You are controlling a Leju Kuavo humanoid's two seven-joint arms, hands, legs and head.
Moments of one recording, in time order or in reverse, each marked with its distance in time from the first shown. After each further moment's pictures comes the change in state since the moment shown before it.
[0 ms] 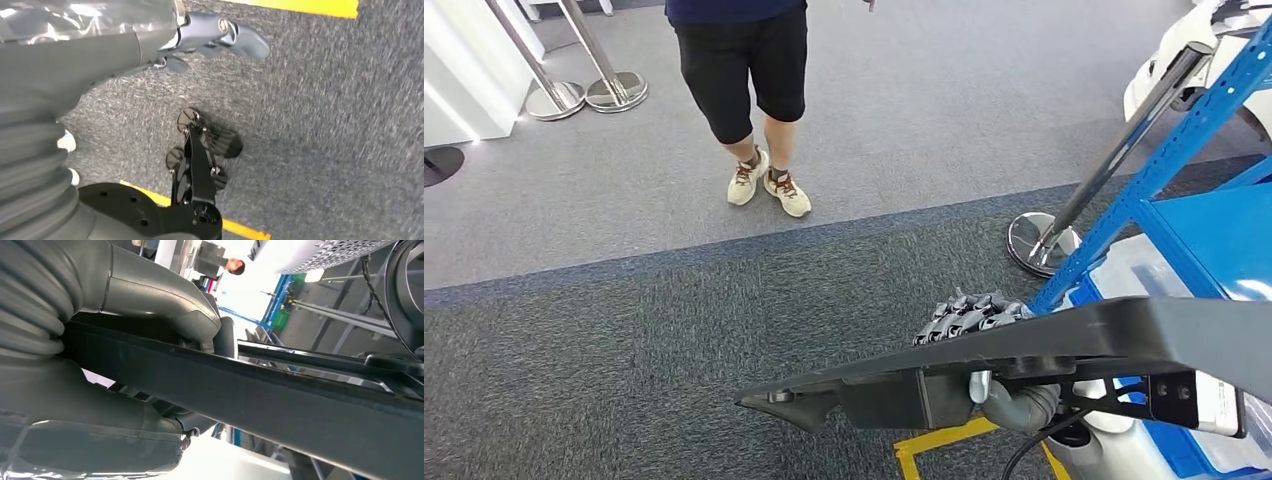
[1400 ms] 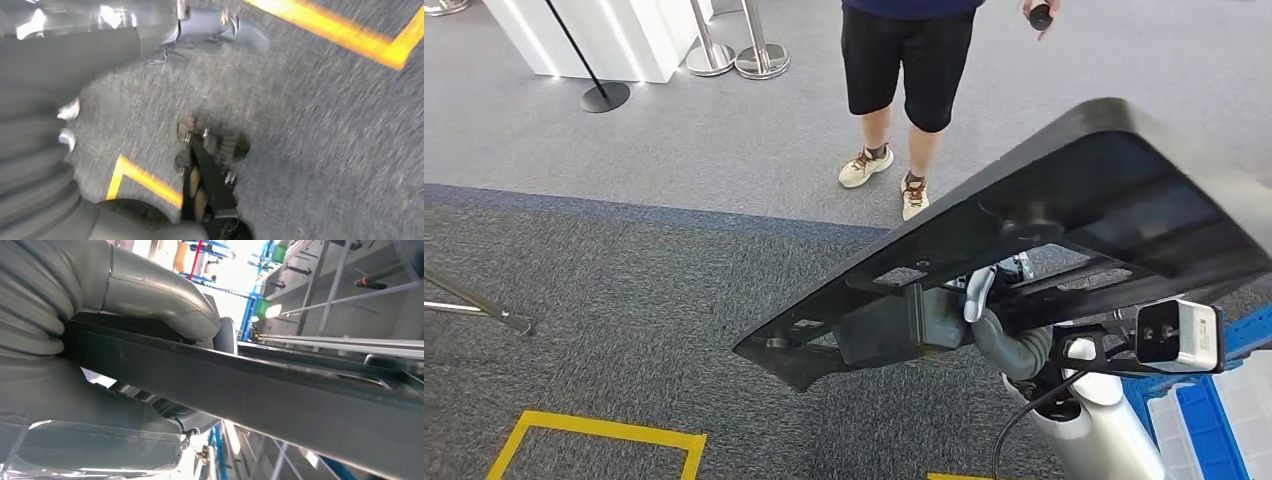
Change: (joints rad) left arm -0.013 0.049 -0.013 0.000 -0.078 -0.001 0.030; right arm -0.058 0.063 -0.035 0.061 -0.072 -0.095 0.064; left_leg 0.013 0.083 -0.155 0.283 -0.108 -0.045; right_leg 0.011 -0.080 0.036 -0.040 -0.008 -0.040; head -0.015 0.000
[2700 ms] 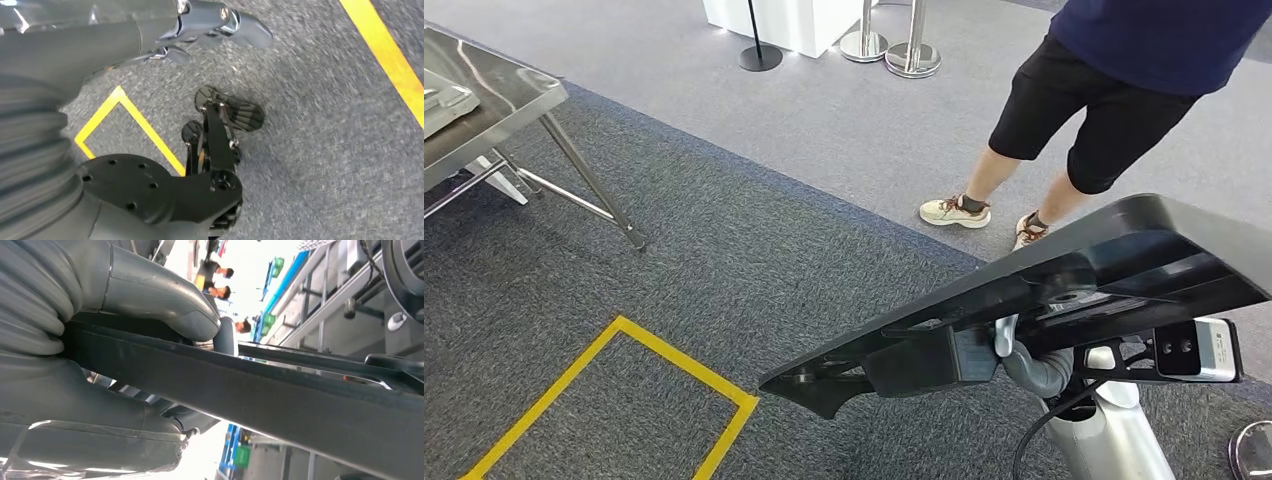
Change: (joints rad) left arm 0.008 -0.039 0.048 0.000 0.054 -0.033 0.055; right arm 0.084 0.026 -0.181 0.055 -0.004 0.310 0.020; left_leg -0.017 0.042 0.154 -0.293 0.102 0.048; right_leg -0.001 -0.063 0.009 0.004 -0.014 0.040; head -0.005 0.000
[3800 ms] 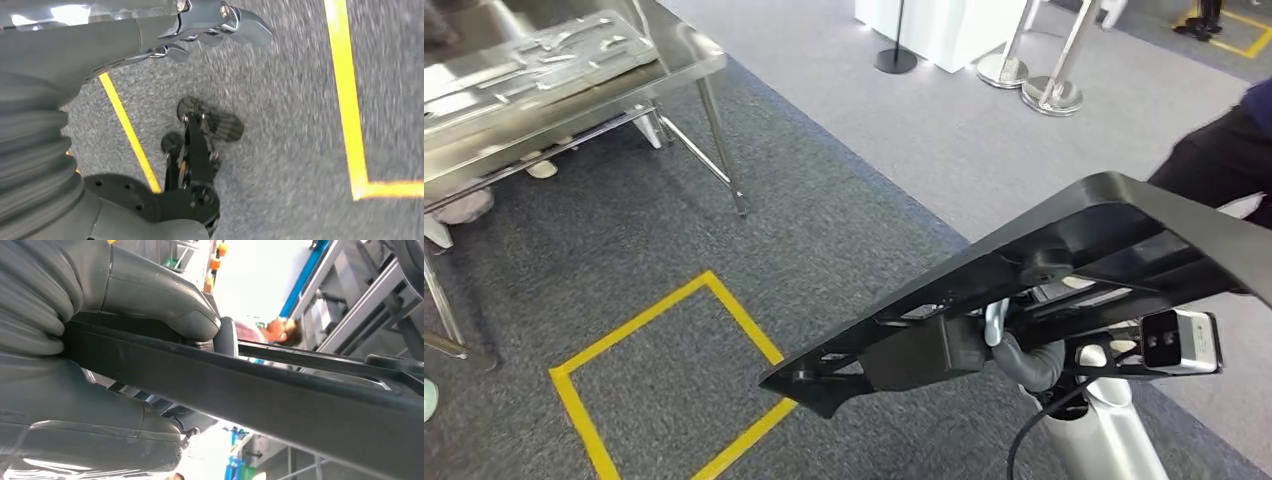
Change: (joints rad) left arm 0.002 0.039 0.031 0.000 0.001 -0.019 -0.064; right arm -0.004 0.011 -0.001 0.033 0.006 -0.029 0.002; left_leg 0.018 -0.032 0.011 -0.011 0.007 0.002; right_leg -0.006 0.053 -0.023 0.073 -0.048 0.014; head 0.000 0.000
